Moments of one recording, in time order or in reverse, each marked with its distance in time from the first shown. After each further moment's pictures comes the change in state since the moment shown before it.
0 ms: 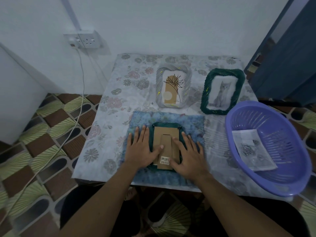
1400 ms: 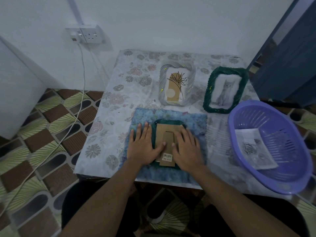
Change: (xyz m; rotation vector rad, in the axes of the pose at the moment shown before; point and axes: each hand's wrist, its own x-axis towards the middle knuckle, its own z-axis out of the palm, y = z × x) left_hand 0.001 -0.002 0.004 0.032 0.007 0.003; right_hand 0.016 -0.026 -0.007 -0.006 0.106 0.001
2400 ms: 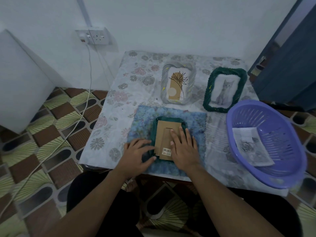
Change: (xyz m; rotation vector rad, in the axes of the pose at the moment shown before) left_hand -0.063 -0.033 0.005 -0.230 0.280 0.331; right_hand -0.014 0.000 0.016 -0.067 -0.096 0.036
